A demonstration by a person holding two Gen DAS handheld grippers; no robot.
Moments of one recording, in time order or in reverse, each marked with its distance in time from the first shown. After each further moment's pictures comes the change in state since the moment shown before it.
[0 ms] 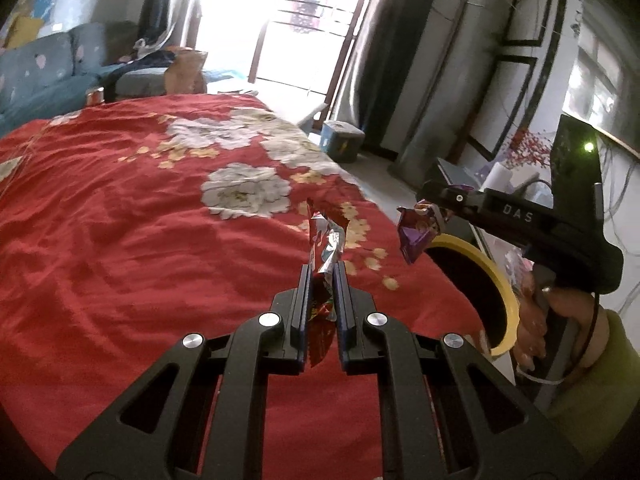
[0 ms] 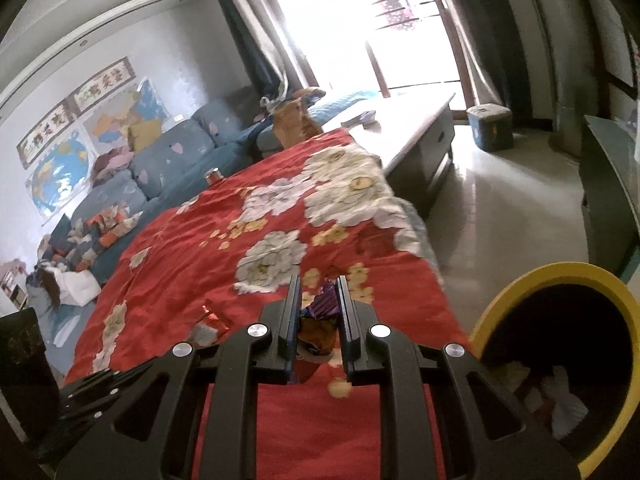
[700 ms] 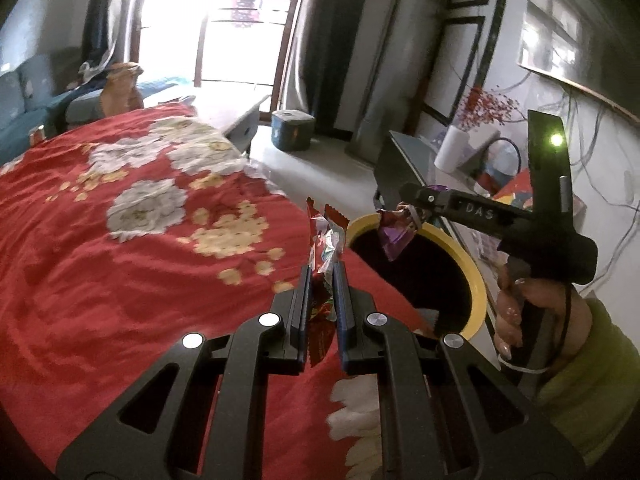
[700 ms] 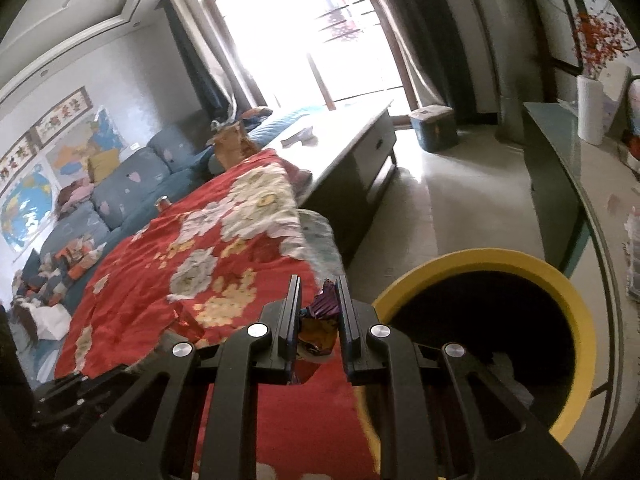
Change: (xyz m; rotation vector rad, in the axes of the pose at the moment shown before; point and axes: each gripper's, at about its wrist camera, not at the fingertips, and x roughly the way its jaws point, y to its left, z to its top) left arm 0.031 -0.090 0.003 0.162 0.052 -0.102; right arm -0.048 -0.084 -0.013 0.097 -0.060 -0.144
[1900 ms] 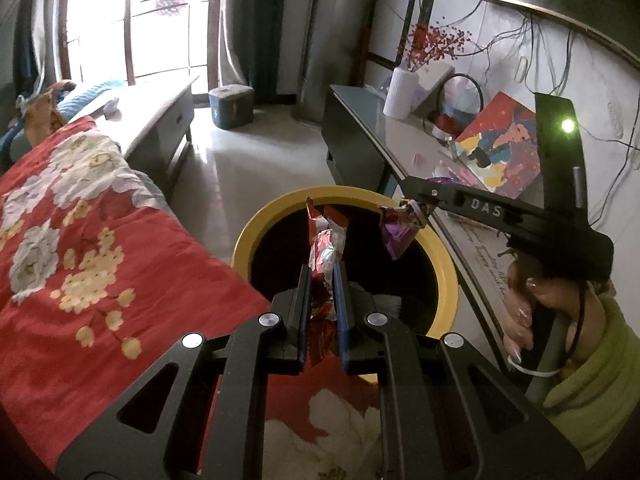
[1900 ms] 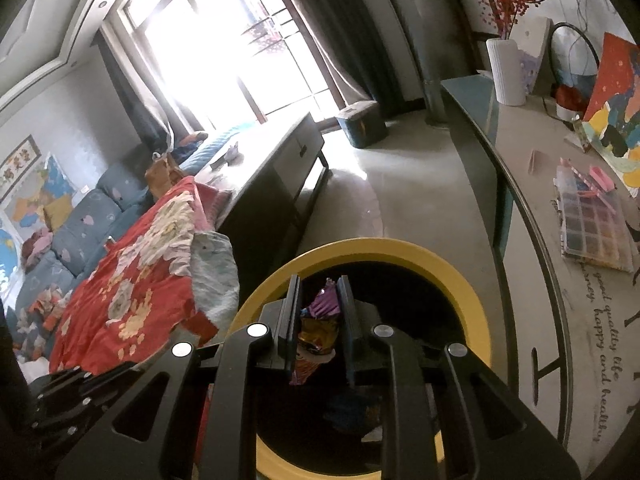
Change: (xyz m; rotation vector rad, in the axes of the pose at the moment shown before) left arm 0.097 -0.092 0.019 0.191 0.143 -0.103; right arm -0.034 -0.123 -0.017 0.173 -0.033 -0.151
